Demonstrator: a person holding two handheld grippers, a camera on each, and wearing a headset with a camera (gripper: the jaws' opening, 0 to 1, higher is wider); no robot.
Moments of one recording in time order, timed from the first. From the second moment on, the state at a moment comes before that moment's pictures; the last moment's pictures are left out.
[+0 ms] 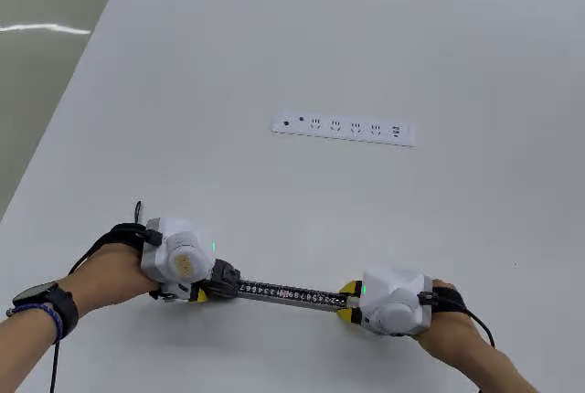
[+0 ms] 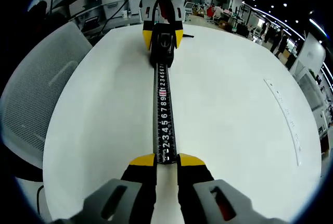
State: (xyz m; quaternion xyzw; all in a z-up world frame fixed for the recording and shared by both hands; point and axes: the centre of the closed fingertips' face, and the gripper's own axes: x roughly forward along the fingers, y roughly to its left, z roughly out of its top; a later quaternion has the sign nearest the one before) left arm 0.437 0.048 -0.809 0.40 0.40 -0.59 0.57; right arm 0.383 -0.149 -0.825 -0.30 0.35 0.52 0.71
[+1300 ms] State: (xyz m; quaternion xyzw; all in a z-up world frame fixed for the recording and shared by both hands) left arm 0.437 0.046 -0.808 0.40 0.41 -0.59 0.57; right arm 0.371 -0.199 -0.824 -0.31 0.37 0.52 0.71
